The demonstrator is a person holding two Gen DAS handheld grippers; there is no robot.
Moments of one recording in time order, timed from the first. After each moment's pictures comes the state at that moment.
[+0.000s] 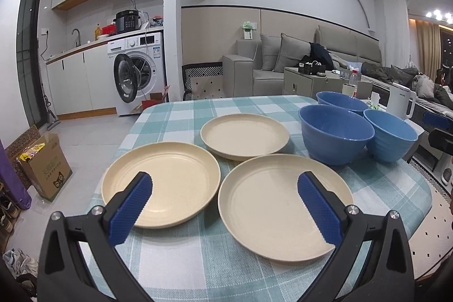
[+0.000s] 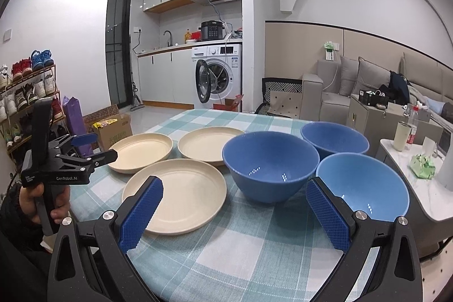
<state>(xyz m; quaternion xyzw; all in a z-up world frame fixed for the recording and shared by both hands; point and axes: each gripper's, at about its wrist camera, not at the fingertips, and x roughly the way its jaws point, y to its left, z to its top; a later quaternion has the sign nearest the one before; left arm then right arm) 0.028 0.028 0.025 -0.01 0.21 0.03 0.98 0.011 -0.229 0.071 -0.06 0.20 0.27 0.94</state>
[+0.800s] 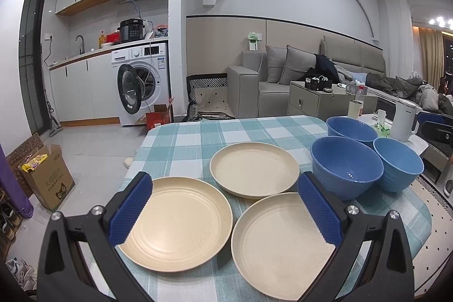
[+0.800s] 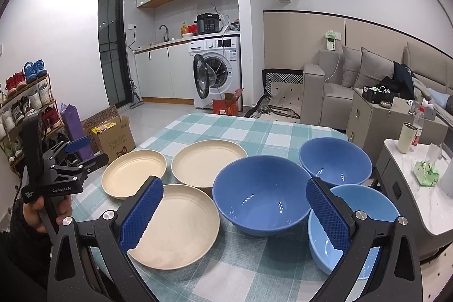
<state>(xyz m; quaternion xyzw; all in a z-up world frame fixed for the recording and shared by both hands) 0.063 0.047 0.067 -0.02 0.19 0.04 0.98 0.076 -0.214 0.131 -0.05 0.24 0.28 0.93</state>
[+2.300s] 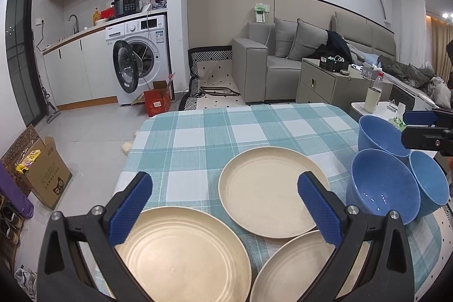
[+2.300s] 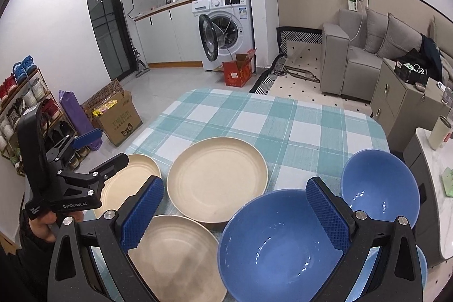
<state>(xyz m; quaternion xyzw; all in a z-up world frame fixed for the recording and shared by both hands) 0.187 0.075 0.068 -0.02 0.28 0.04 0.96 0.232 -0.116 0.135 -0.06 0.36 0.30 0.88</state>
